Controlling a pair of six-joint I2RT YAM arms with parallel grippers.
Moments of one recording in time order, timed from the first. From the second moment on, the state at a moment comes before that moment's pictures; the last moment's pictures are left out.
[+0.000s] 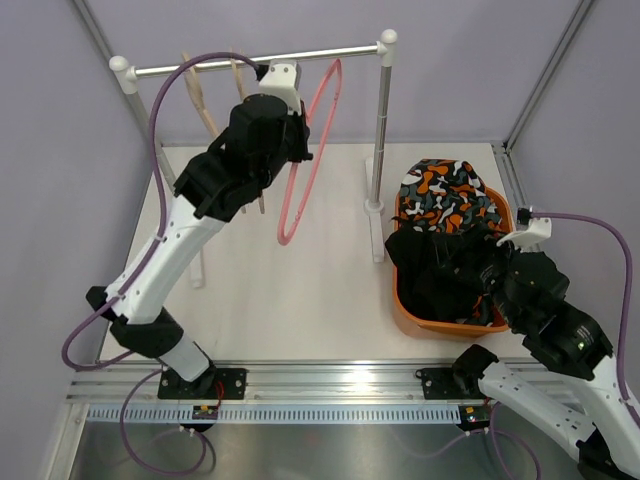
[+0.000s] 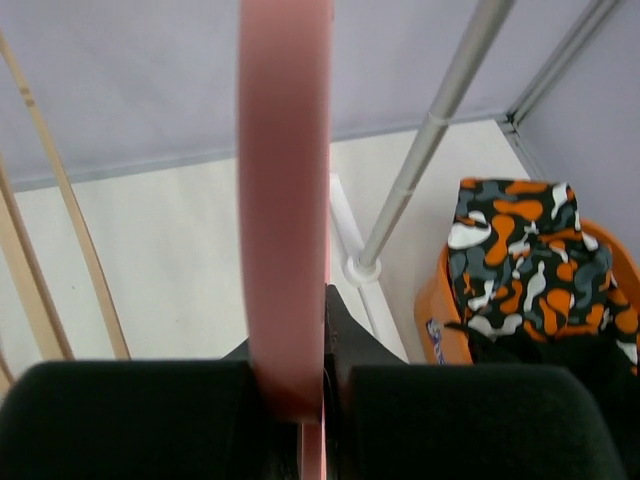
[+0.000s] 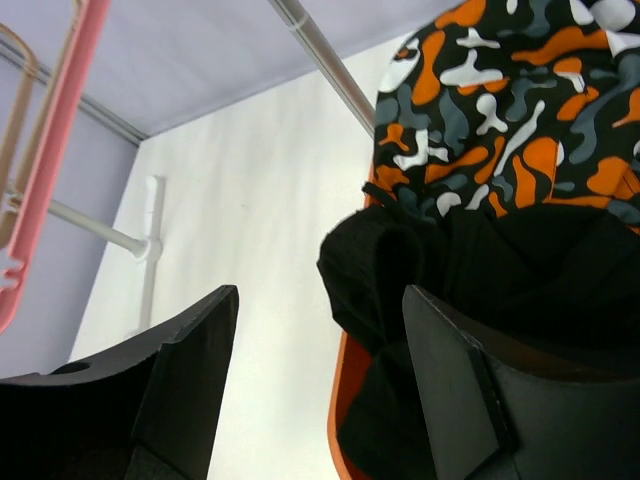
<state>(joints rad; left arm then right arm) -0.81 1.54 2.06 -0.79 -0.46 -0.28 0.69 0.55 1.03 -0.71 0.46 0.63</state>
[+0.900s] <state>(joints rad) -0.59 1.79 2.18 -0.54 -0.37 -0.18 0.69 0.55 1.14 -0.75 0.42 0.52</state>
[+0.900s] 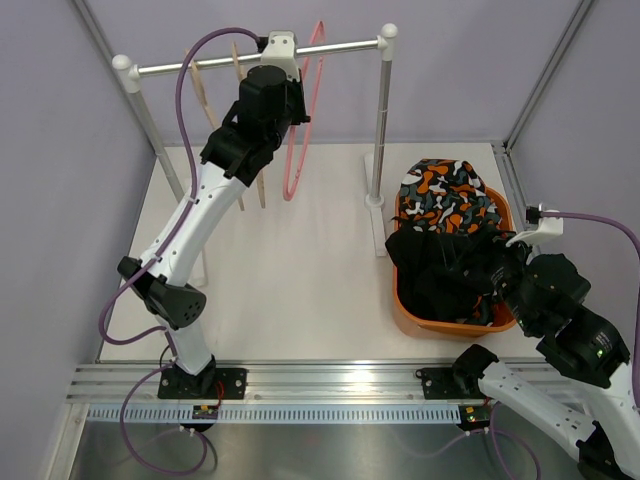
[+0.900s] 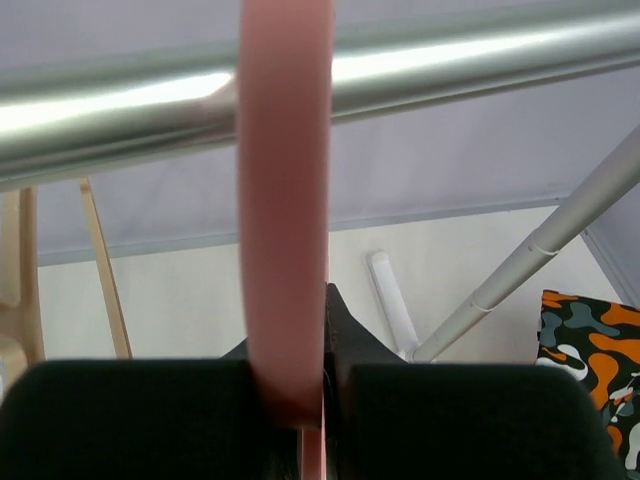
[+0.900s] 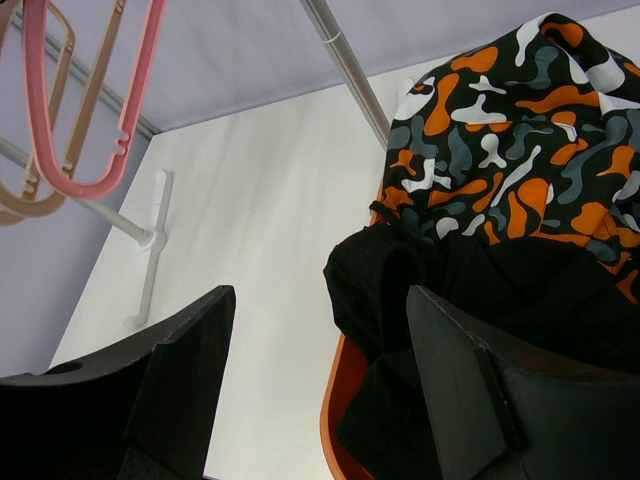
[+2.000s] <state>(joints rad) -0.51 1.83 2.11 -0.50 -0.31 -0.21 0.69 0.56 1.14 -0.81 0.39 0.51</state>
